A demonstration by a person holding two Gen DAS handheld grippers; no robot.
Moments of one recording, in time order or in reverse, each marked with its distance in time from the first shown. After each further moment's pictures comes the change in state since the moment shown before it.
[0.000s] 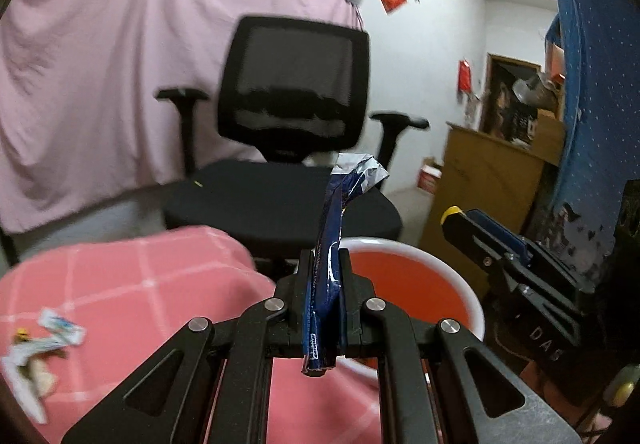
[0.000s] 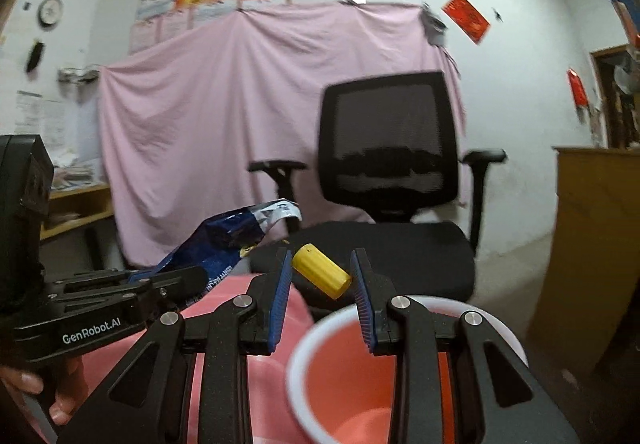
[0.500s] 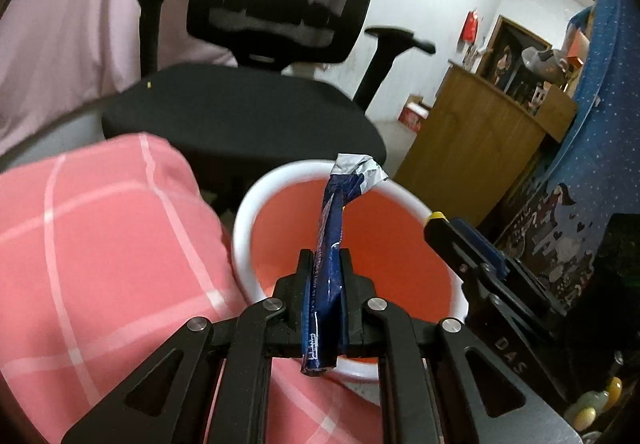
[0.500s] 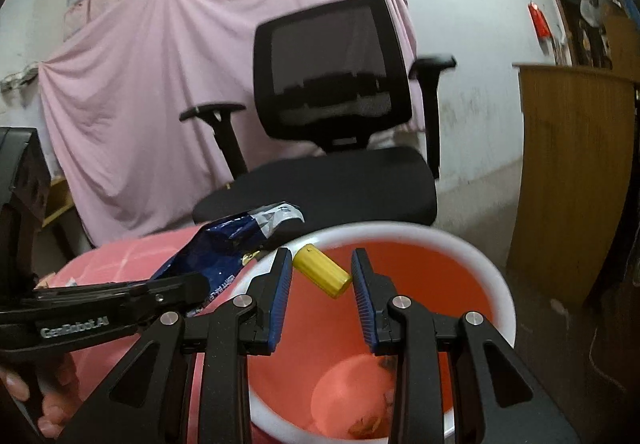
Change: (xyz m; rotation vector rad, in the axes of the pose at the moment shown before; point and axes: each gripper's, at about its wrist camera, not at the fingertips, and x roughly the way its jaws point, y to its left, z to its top) left arm 0.076 0.005 -0.011 -0.120 0.317 -0.086; right arm 0.036 -0.052 -0.040 0.142 0.239 -0.107
